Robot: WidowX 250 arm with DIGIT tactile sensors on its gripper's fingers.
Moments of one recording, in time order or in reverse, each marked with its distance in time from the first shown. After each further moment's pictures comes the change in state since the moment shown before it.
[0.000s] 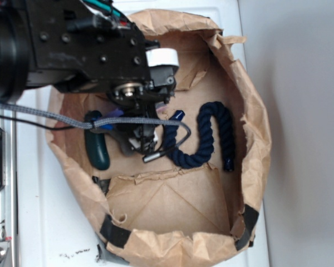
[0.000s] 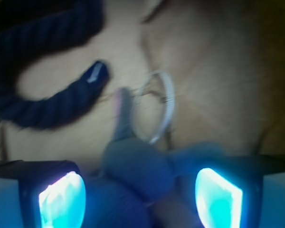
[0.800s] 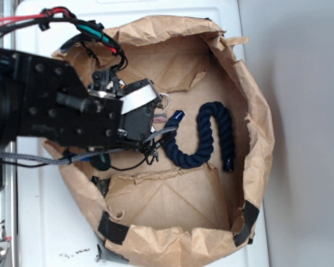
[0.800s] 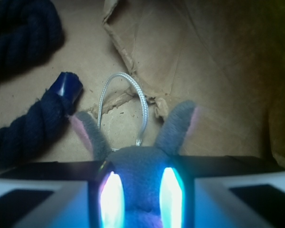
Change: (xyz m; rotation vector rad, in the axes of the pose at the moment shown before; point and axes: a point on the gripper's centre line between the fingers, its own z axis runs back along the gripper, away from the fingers) arm -0.009 -0.007 -0.020 0.073 -0.186 0.208
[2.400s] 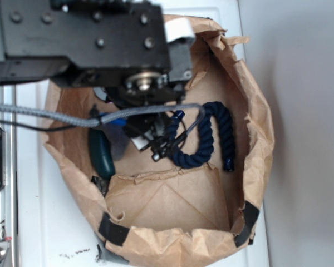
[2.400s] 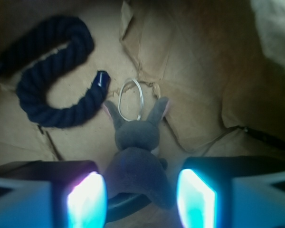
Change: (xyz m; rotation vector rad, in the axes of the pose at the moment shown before) arm 0.011 0.002 0.066 -0.071 0.287 -0.004
